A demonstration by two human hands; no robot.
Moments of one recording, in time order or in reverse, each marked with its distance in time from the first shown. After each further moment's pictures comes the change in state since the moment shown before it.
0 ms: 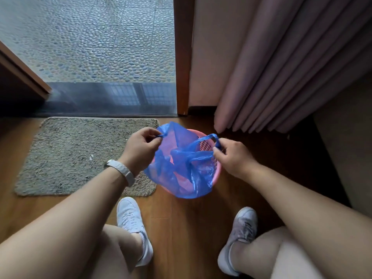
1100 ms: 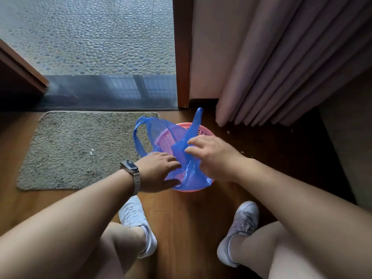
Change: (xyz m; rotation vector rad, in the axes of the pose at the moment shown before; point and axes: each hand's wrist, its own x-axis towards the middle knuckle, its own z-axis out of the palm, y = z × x) left_hand -0.010 -0.059 0.015 1.083 -0.626 0.799; right_hand 0.008 -0.021 0.028 -0.456 -0.089 -0.709
